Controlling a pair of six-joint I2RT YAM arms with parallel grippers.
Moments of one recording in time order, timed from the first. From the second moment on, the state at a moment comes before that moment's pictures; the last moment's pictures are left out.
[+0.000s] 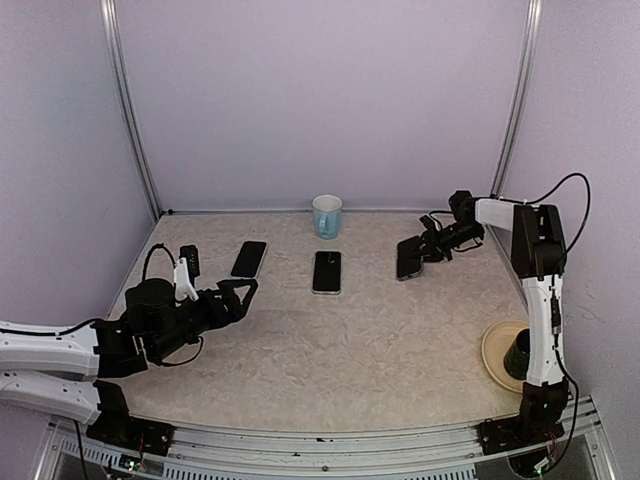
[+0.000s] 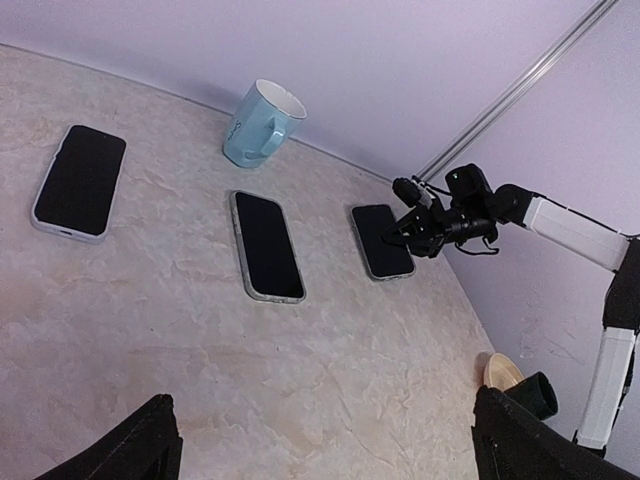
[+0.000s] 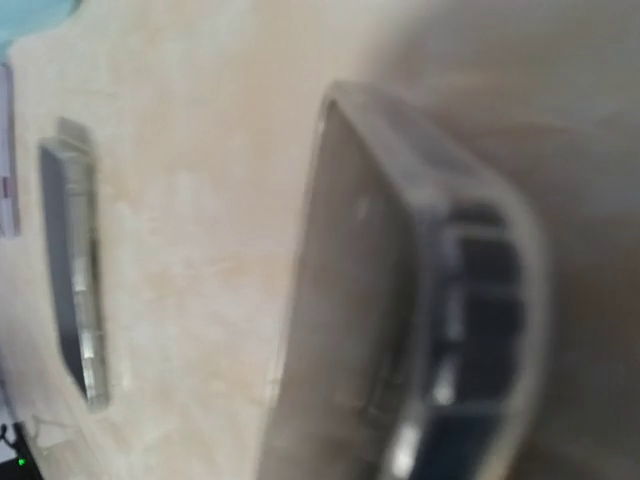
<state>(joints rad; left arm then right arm) -0.97 0.96 0.38 0.37 -0.37 -0.76 0.07 2.42 1.95 -0.79 -0.83 0.16</state>
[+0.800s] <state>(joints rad) -0.97 0.97 0.38 0.36 -0.37 -0.78 0.04 2.43 1.97 -0.80 -0.73 0.14</state>
